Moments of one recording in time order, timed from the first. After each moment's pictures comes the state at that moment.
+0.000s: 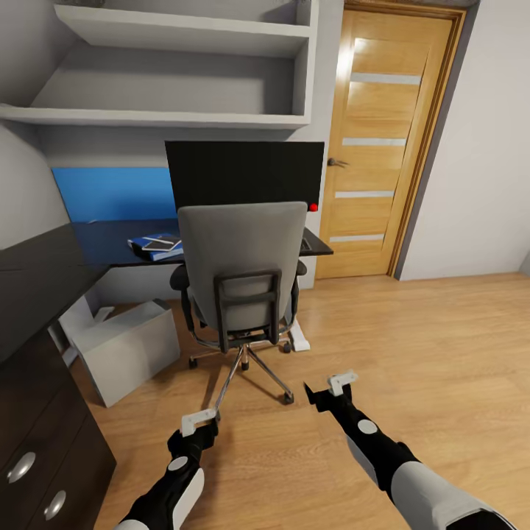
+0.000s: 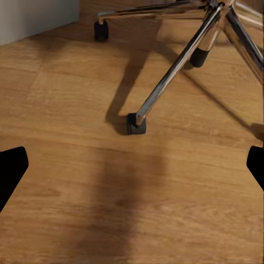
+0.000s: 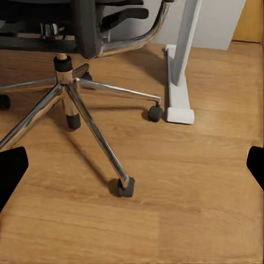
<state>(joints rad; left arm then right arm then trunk) -0.49 -0.13 -0.08 -0.50 0.21 -0.12 0.30 -0.69 0.00 0.27 -0.31 -0.09 -0.33 0.10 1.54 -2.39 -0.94</state>
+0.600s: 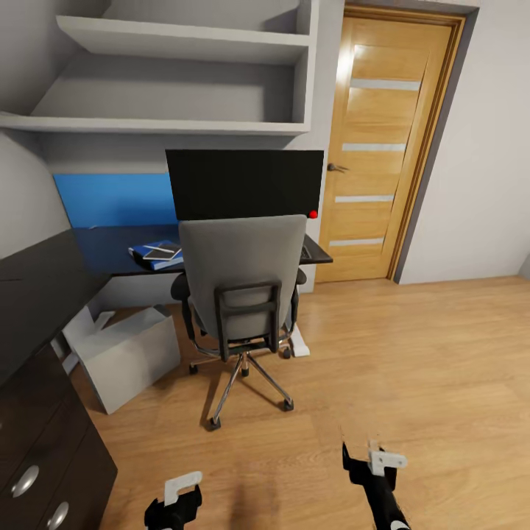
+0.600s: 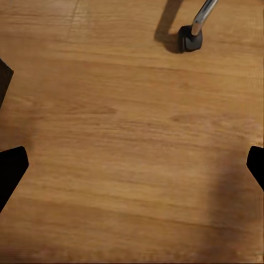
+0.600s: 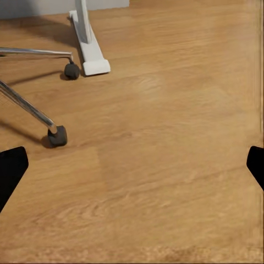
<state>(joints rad) -0.49 -0.11 -0.08 -0.06 0.21 -0.35 0.30 -0.54 -0.01 0.27 0.01 -0.35 -0.74 -0.05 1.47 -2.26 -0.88</state>
